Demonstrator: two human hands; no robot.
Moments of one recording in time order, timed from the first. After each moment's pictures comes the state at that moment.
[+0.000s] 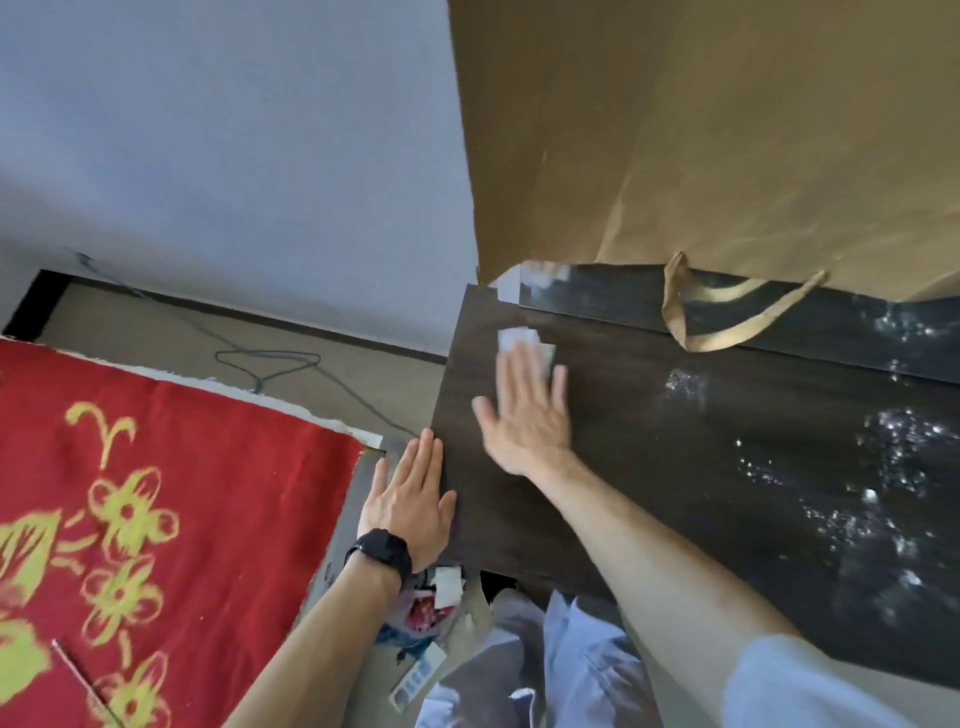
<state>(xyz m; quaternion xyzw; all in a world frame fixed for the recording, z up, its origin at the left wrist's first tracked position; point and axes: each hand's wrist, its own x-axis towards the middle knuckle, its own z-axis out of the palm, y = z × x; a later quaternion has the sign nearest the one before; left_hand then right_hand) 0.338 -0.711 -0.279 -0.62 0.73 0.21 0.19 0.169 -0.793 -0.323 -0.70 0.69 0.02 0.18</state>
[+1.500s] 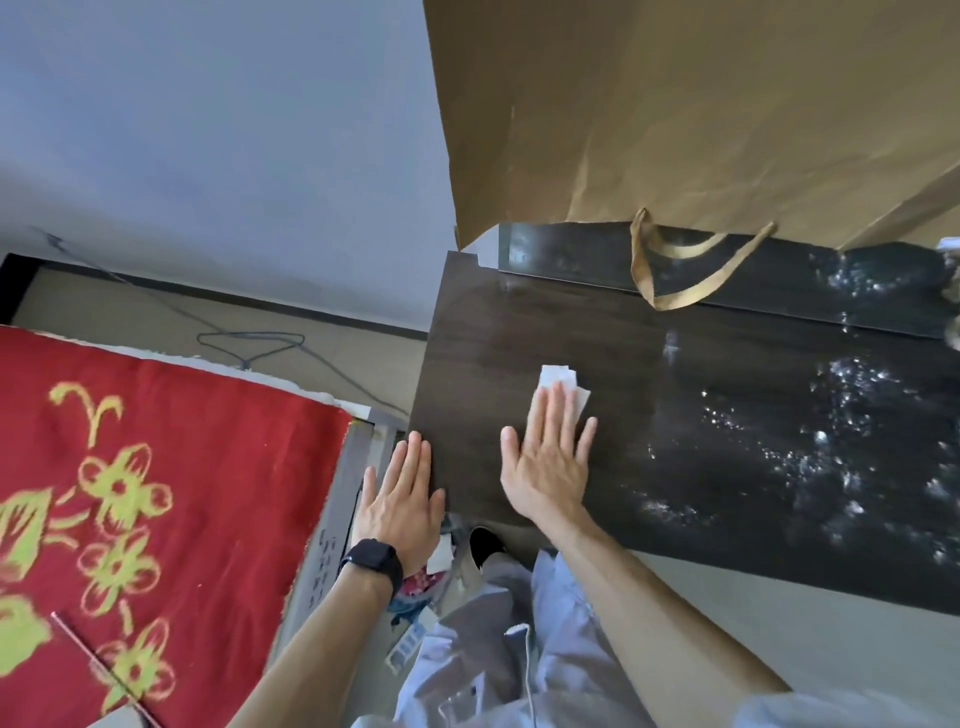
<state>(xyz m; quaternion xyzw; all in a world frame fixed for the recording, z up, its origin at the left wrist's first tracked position) 0.339 -0.649 -0.284 -0.63 0.72 0.23 0.16 0.148 -0.673 -0.324 -0.61 0.78 -0.02 0.15</state>
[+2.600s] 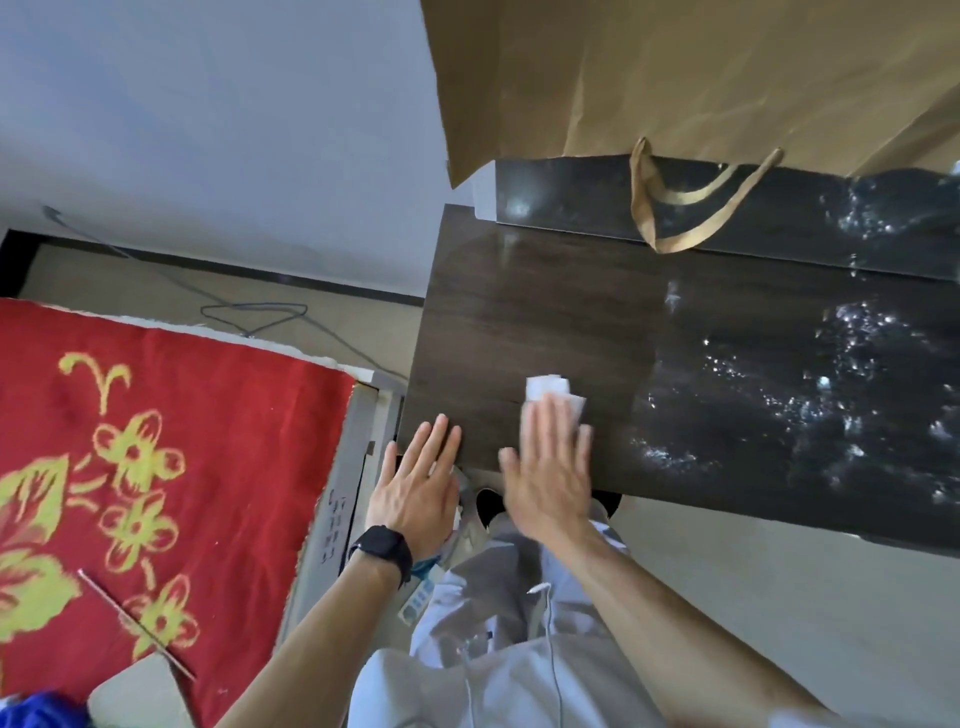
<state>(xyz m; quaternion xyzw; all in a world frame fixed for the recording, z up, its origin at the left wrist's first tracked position) 0.339 -0.606 -0.287 -0.58 0.78 0.21 0.12 0.152 -0.597 -0.324 -0.66 0.74 -0.02 0.16</state>
